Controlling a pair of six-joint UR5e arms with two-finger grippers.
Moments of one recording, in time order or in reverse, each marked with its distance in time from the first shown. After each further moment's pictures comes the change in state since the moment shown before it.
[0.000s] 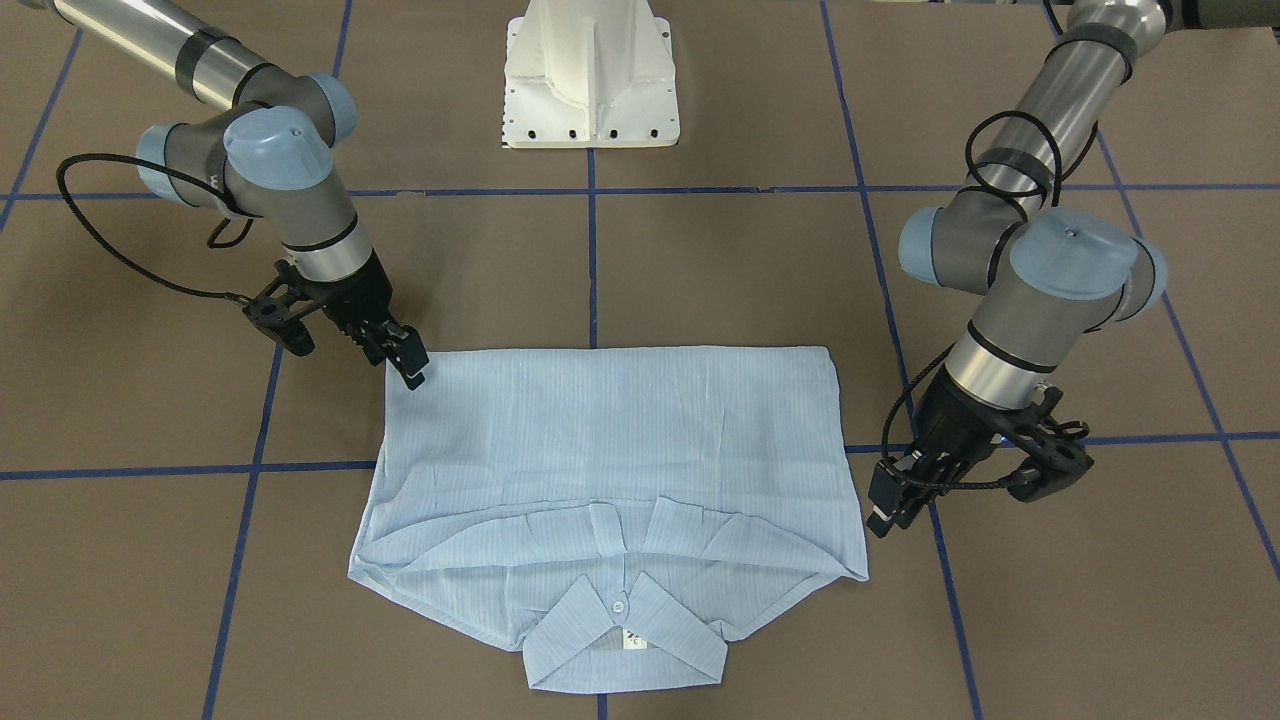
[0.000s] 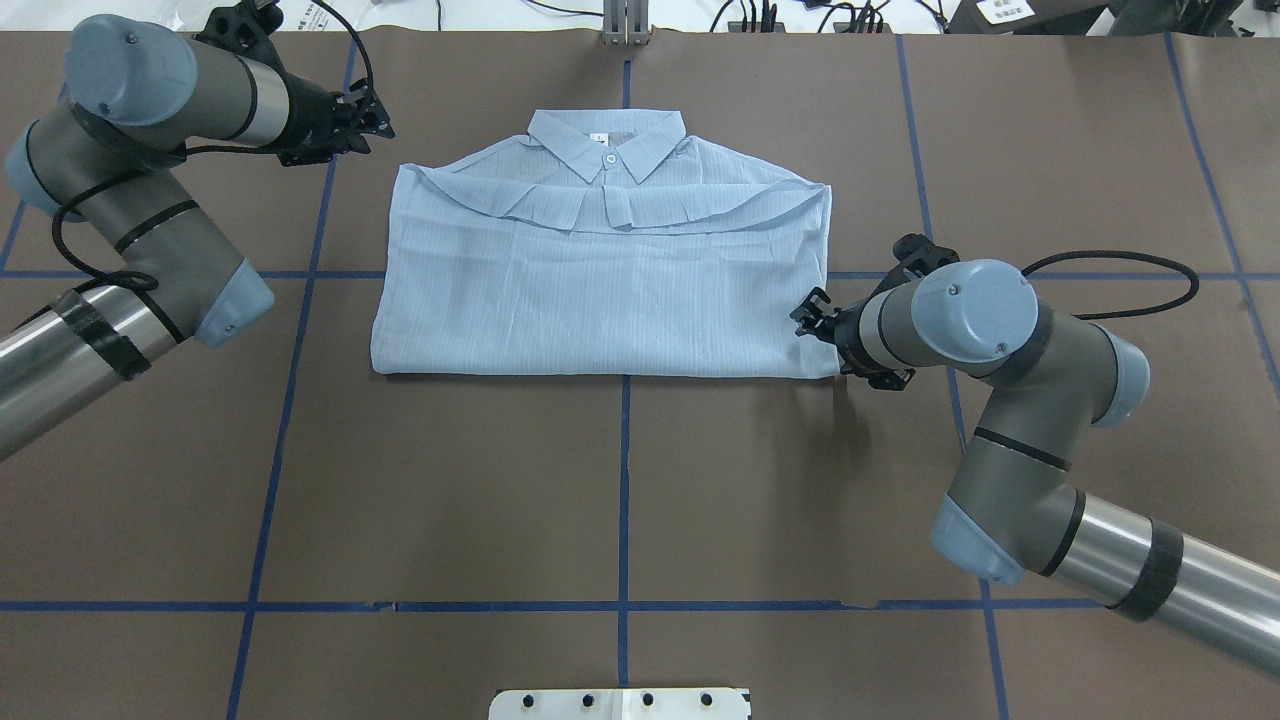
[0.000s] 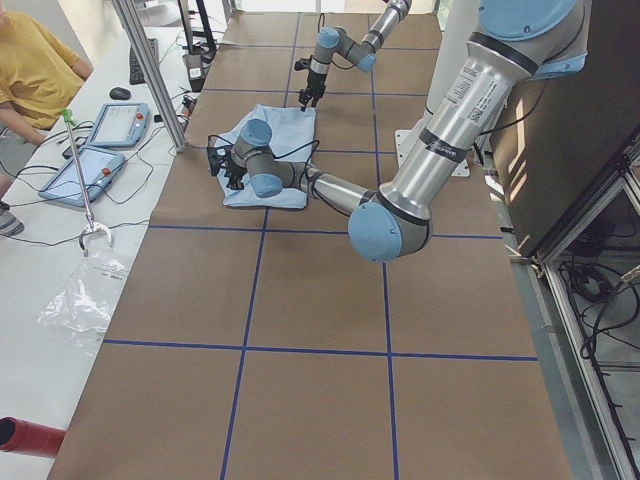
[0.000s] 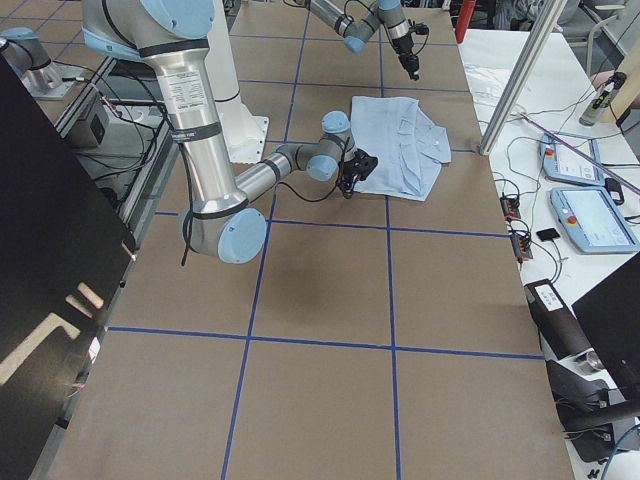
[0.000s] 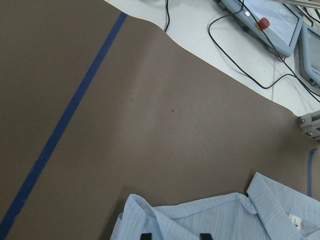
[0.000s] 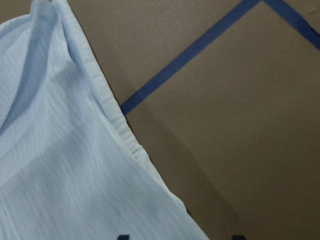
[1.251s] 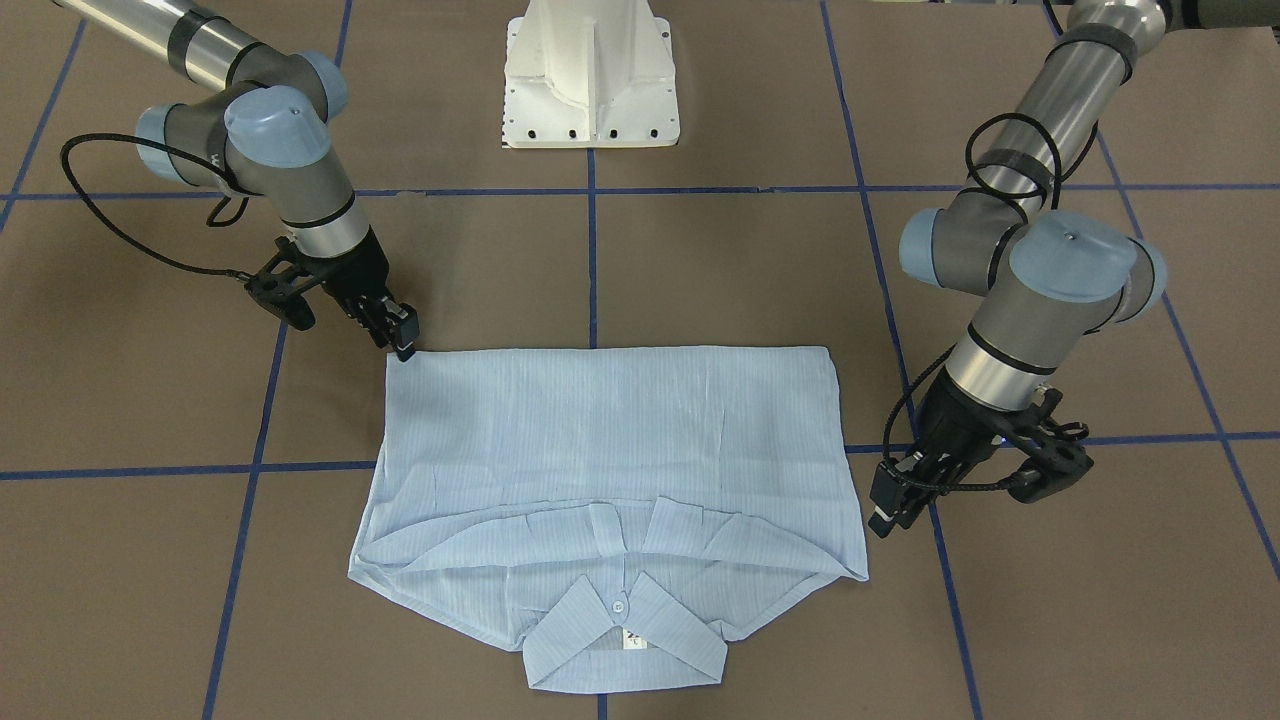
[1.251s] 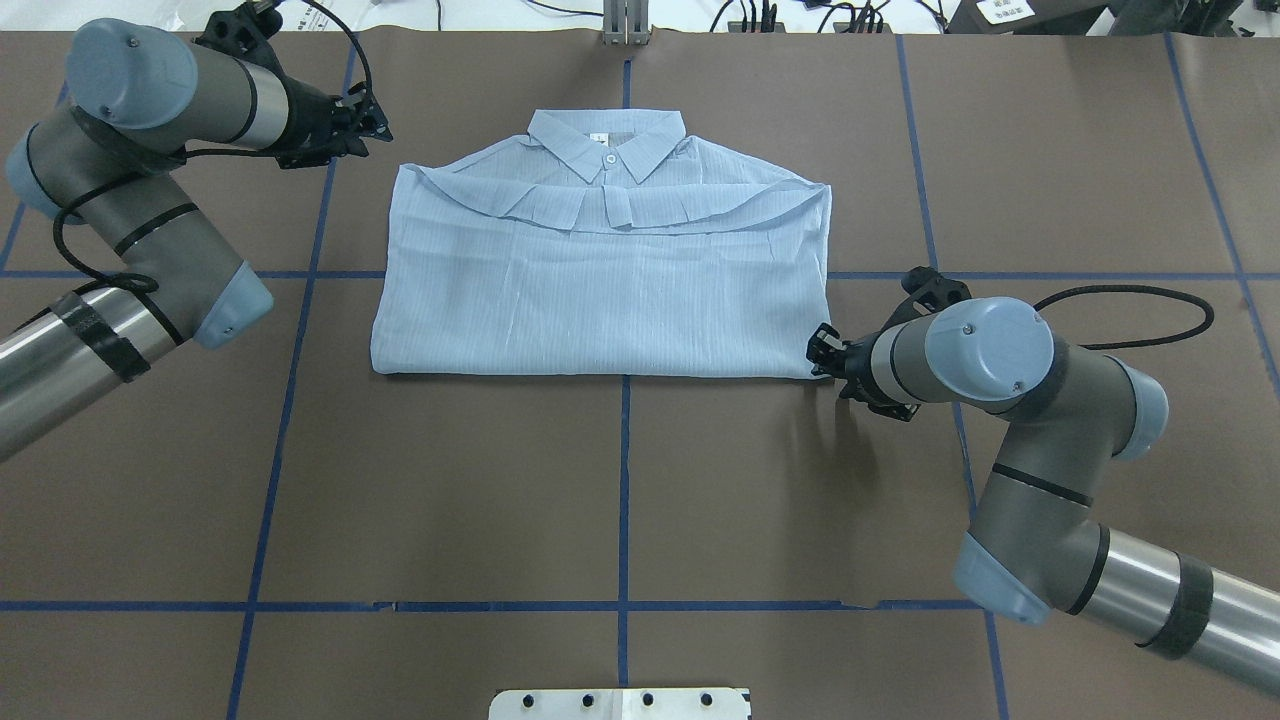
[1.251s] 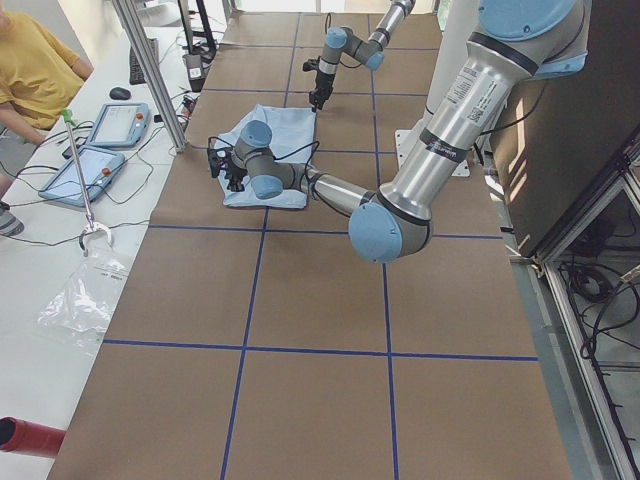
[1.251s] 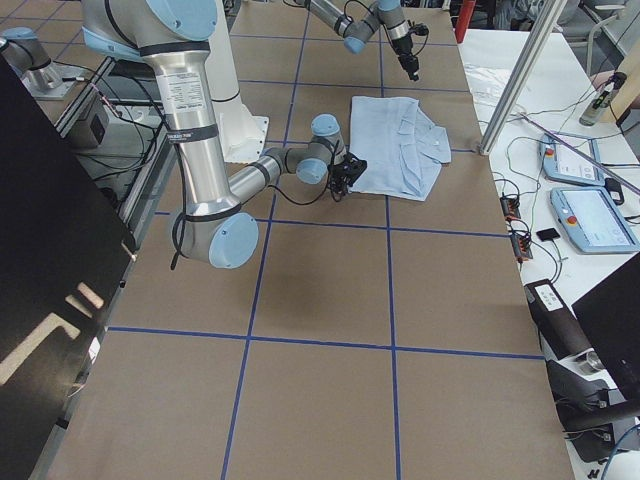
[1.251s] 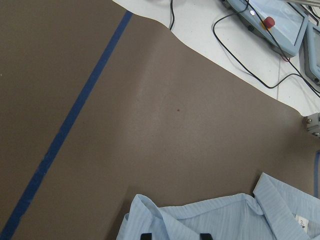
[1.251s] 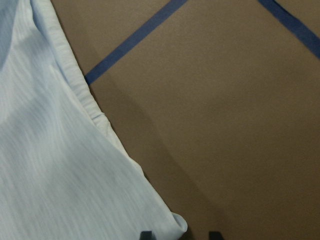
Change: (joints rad) left arm 0.002 0.004 0.005 0.000 0.004 0.001; right arm -0.038 -0.055 0.054 -0.004 -0.006 0.009
